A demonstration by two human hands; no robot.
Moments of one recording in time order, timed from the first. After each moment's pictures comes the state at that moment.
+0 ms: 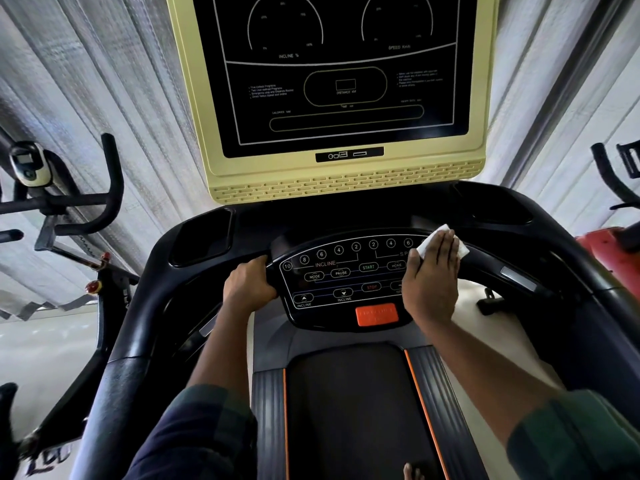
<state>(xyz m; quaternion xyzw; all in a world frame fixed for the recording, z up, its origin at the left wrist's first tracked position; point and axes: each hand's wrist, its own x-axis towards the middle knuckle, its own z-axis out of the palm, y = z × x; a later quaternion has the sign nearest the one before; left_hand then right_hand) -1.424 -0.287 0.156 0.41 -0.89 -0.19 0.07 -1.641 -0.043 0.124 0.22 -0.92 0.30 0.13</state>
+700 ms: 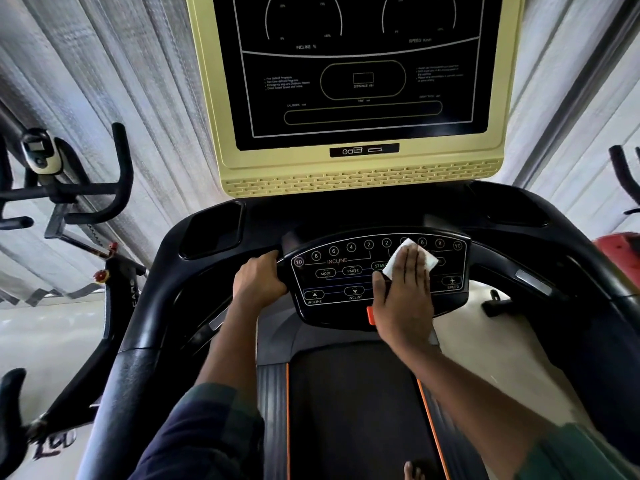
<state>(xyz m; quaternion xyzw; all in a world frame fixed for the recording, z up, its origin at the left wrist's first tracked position) -1.423 -0.291 0.149 0.40 -0.90 -0.17 0.08 -1.574 -0.067 0.110 0.31 -0.91 0.24 0.13</state>
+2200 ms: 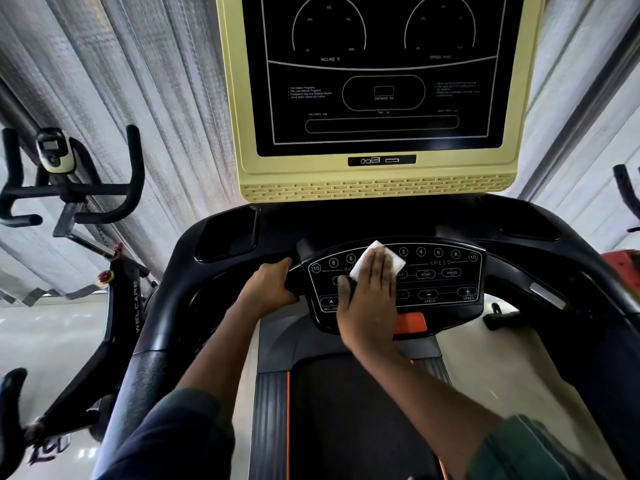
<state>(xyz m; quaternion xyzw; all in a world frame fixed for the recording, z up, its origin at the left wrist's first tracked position) -1.408 -0.317 0.139 0.30 -0.92 -0.24 0.07 -1.509 -0.130 0.124 0.32 -0.90 0.26 0.10</state>
